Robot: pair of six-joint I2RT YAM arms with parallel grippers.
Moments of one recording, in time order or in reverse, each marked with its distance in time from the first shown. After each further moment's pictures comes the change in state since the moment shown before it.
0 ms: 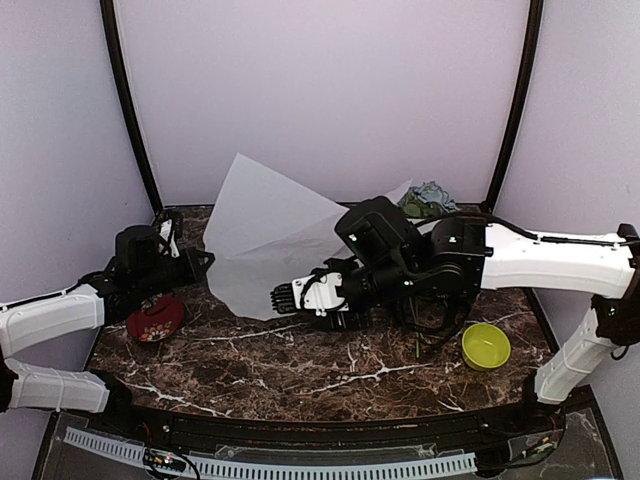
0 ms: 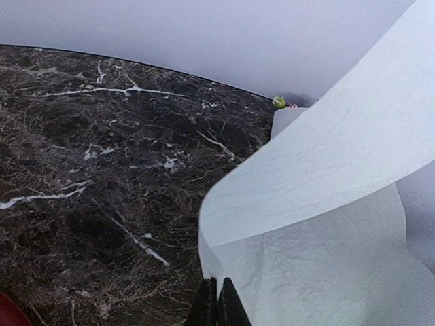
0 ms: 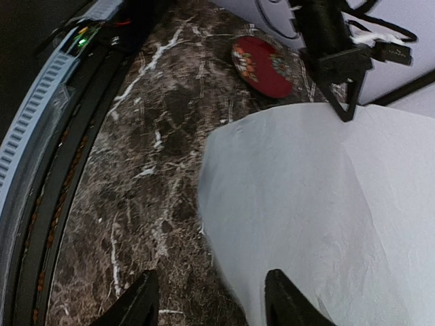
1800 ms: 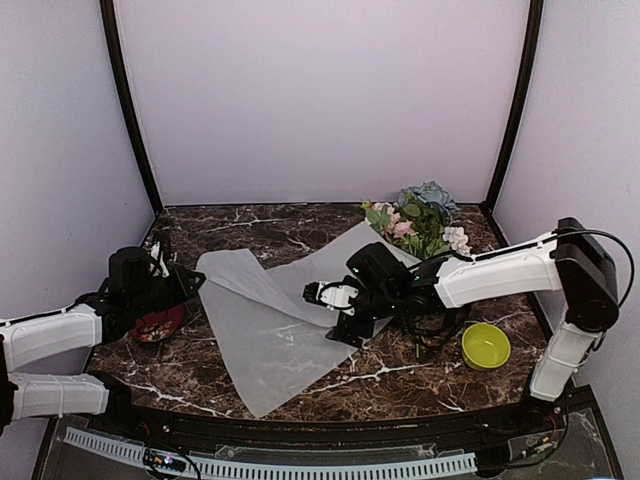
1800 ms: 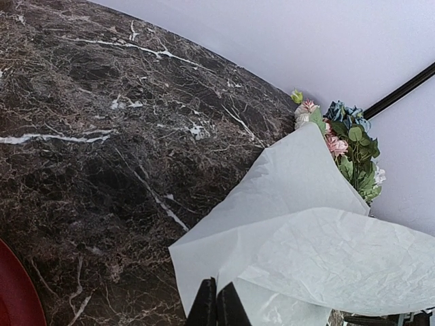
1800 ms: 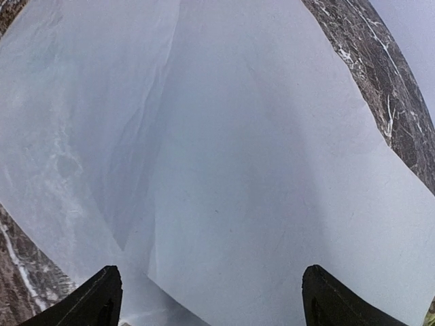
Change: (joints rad) left arm 0.099 -0.069 -0.167 0.047 0.067 -0.120; right arm -0.228 0.161 -0.348 0.401 0.023 0.290
